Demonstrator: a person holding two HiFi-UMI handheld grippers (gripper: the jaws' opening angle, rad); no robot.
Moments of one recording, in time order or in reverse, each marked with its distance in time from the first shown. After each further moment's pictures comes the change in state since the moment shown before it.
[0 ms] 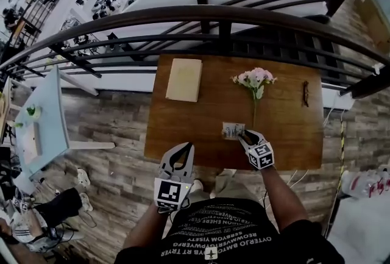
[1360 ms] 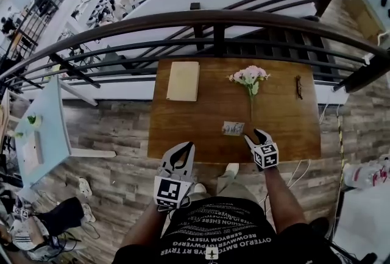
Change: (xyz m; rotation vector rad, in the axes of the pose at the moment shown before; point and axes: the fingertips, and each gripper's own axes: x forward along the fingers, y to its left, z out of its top) left arm -0.049 -0.014 -0.002 0.014 -0.049 -0.072; right arm -0.056 0.004 -0.016 0.067 -0.029 -0.182
